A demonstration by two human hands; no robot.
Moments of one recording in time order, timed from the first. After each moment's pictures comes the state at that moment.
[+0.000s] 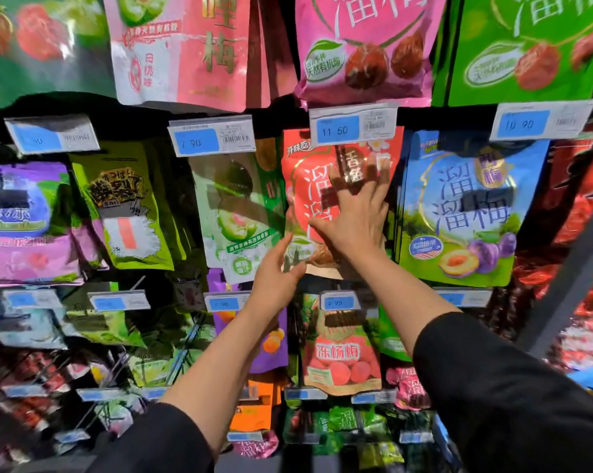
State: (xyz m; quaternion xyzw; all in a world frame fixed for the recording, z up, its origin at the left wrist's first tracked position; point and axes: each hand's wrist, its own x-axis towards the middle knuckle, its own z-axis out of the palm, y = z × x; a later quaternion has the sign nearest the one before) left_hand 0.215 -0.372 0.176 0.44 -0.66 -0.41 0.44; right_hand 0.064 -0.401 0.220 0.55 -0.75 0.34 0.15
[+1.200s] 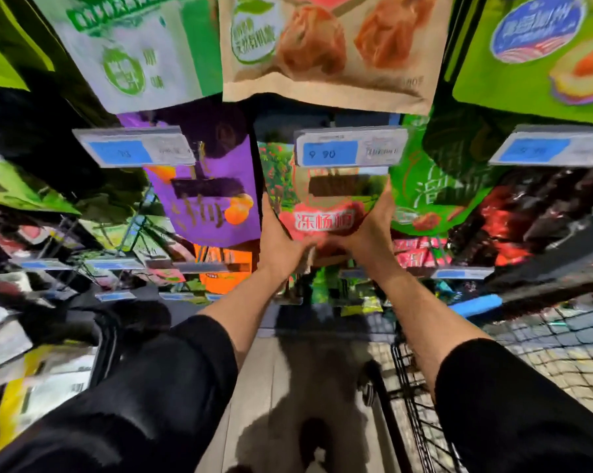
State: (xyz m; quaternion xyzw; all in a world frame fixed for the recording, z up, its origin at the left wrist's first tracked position) left_hand 0.168 -0.402 -0.086 0.49 -0.60 -0.47 0.42; right_hand 0.013 -0.370 -0.084 0.50 -0.70 0.47 -0.21
